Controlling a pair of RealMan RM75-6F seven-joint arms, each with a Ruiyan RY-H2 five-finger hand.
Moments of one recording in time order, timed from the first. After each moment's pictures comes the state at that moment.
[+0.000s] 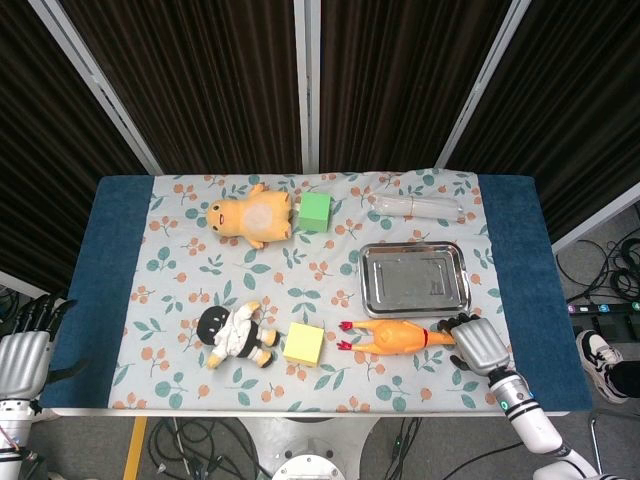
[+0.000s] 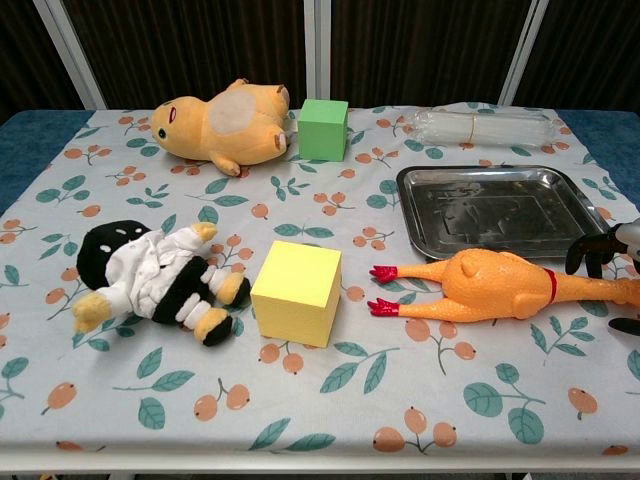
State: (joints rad) left arm -0.06 -1.23 -0.03 -1.49 1.45 1.47 -0.03; right arm 0.35 -1.45 -0.01 -1.31 -1.52 1.08 -0.22
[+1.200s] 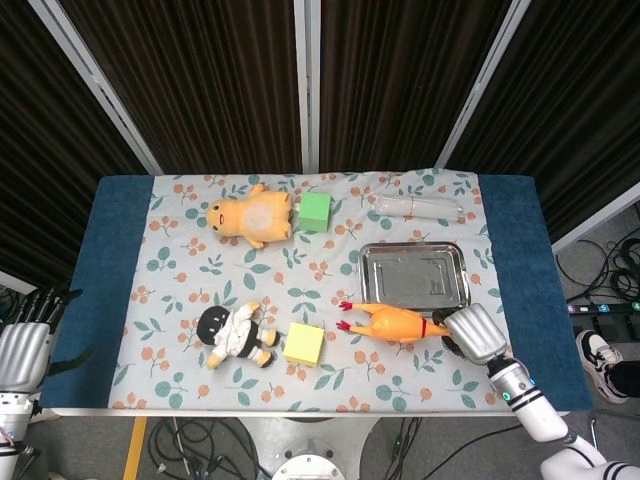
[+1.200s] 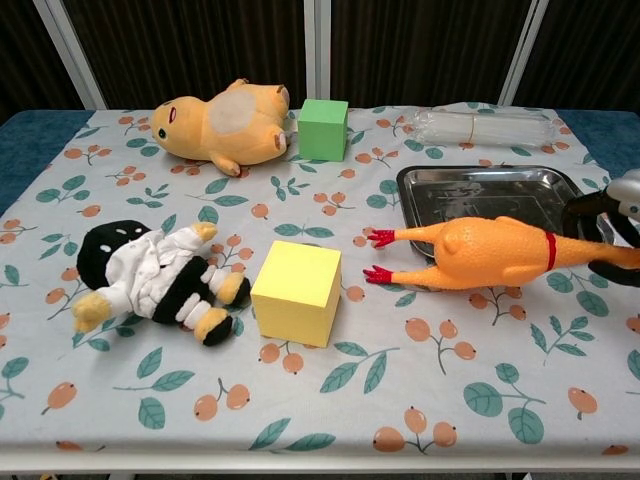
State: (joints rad) left arm -0.09 -1.19 -0.06 -1.49 1.54 1.50 -0.15; right arm 0.42 -1.36 -0.01 -1.36 -1.63 1.16 -0.16
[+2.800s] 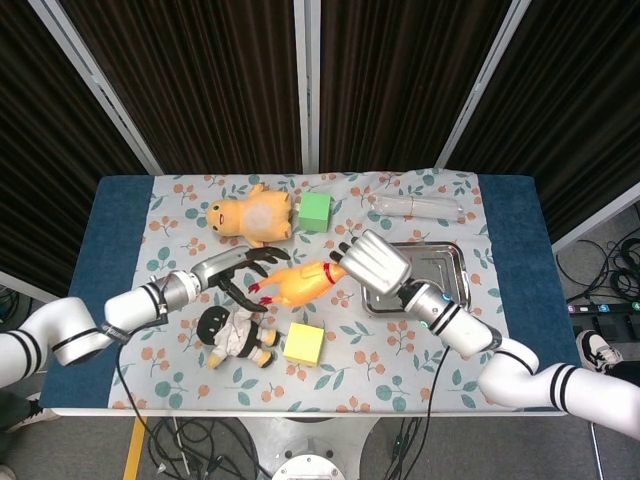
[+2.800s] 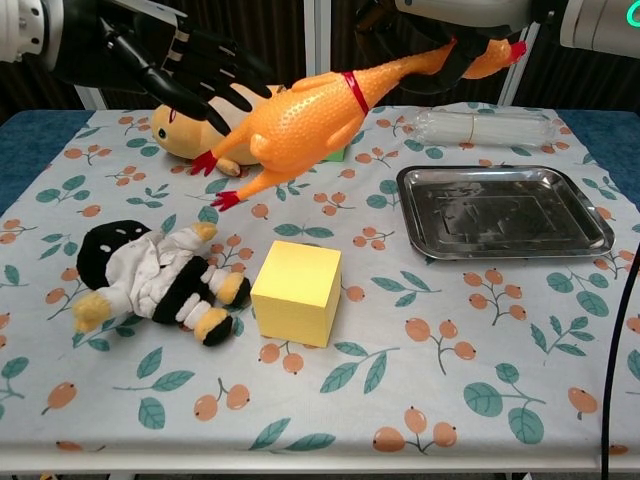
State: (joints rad) left arm -1.08 -1.13 -0.02 -1.48 1.71 0.59 -1.51; right arm 0.91 -1.30 0.25 -1.56 -1.52 0.85 -0.46
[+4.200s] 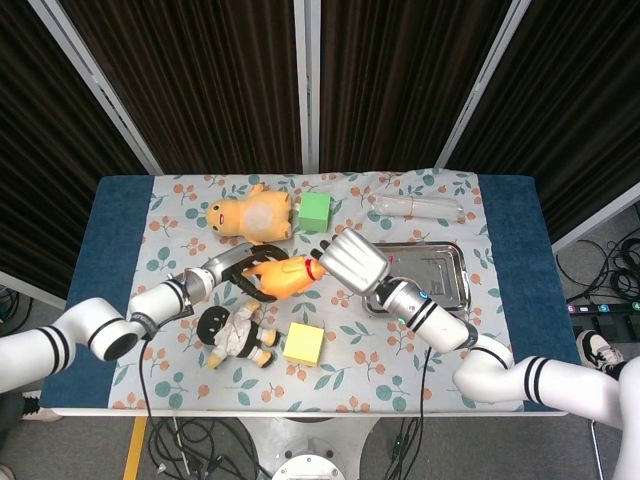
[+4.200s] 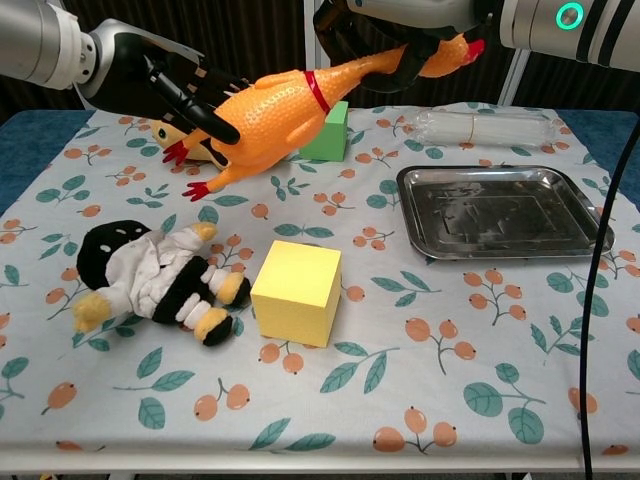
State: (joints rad) left arm -1.08 -1.21 -0.16 -1.49 1.25 0.32 -1.12; right arm 0.99 -1.37 0.23 -1.55 -1.40 0.87 -0.55
